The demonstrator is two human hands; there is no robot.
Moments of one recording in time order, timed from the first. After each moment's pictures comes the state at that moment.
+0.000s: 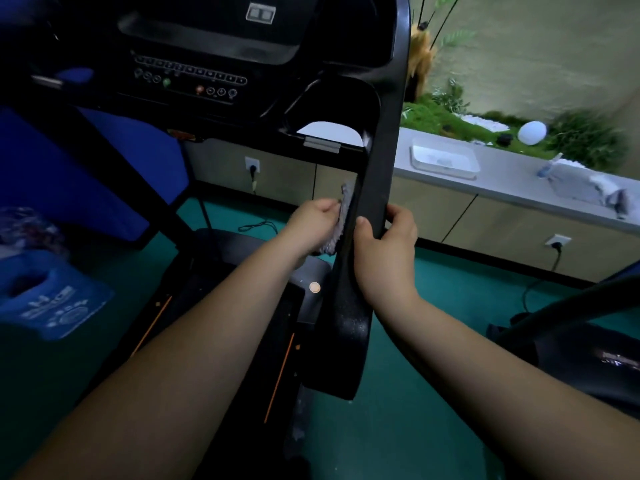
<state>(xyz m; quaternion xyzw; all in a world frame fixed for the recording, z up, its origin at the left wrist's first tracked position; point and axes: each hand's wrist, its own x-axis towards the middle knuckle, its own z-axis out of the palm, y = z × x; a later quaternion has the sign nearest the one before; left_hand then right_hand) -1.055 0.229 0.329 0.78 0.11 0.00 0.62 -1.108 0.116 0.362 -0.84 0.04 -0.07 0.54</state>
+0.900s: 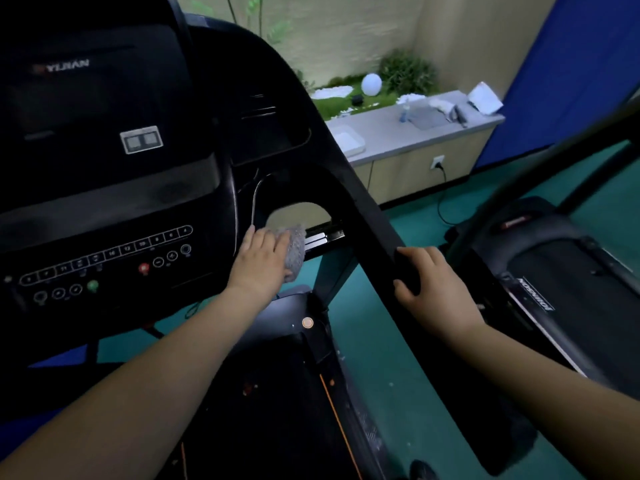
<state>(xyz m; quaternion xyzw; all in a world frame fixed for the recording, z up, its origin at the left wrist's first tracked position) -0.878 0.392 0.360 0.95 -0.30 0.03 -0.09 -1.053 0.162 0.401 -0.95 0.17 -0.06 0.25</state>
